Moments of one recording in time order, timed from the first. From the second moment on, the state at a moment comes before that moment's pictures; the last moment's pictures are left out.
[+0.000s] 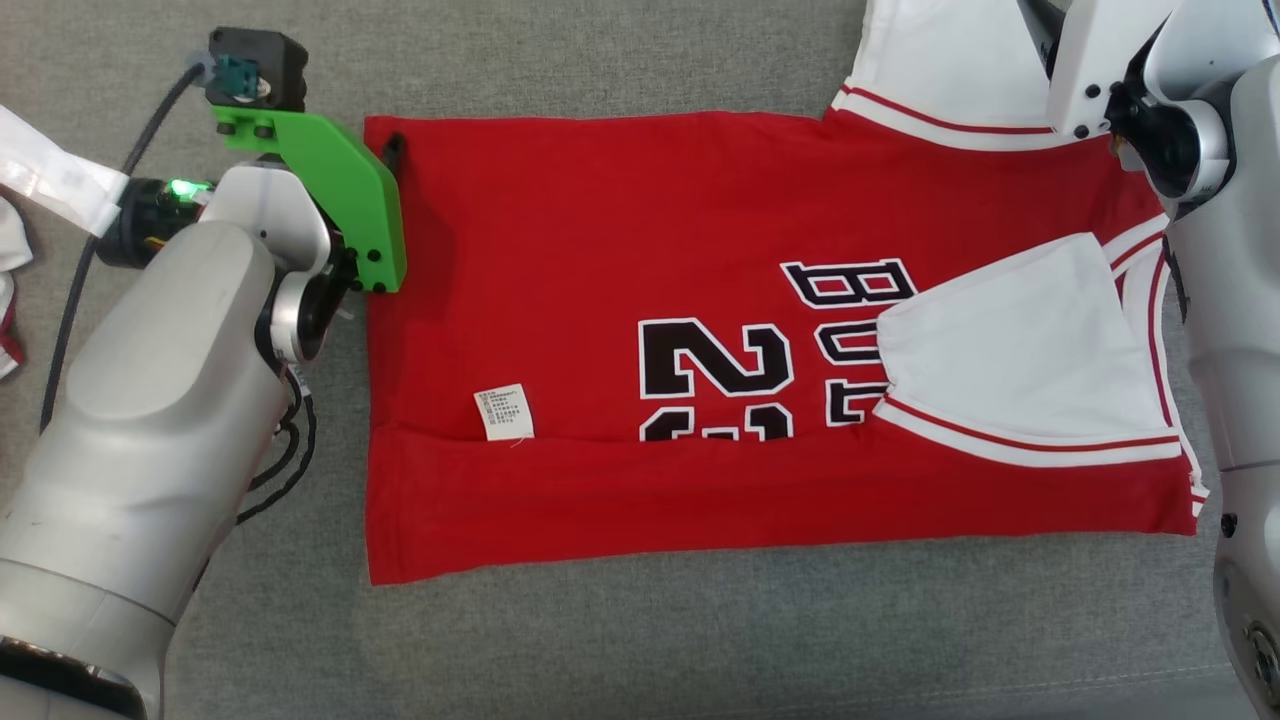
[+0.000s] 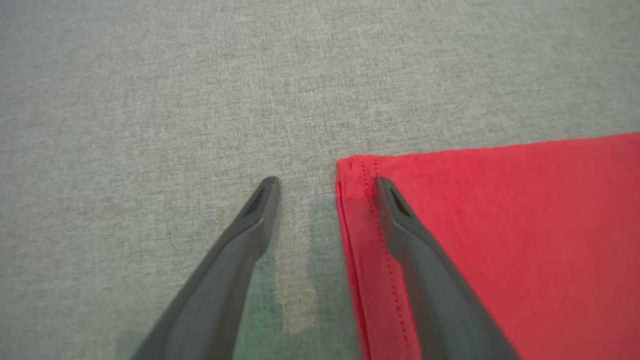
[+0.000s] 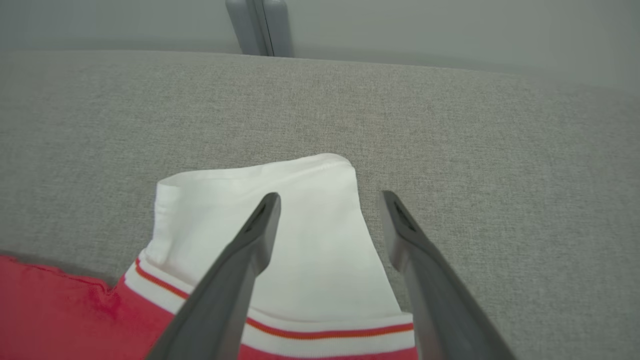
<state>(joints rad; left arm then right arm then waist) -1.01 0.33 -0.74 0.68 -0.78 0.15 0.35 -1.03 -0.23 0.06 0.61 0.22 0.13 0.58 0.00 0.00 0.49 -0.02</state>
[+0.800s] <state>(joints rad) -1.10 0.23 -0.79 0.68 -0.80 0.05 0.38 -1.16 -0.36 0.10 0.75 0.24 0.13 0.58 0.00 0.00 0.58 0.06</state>
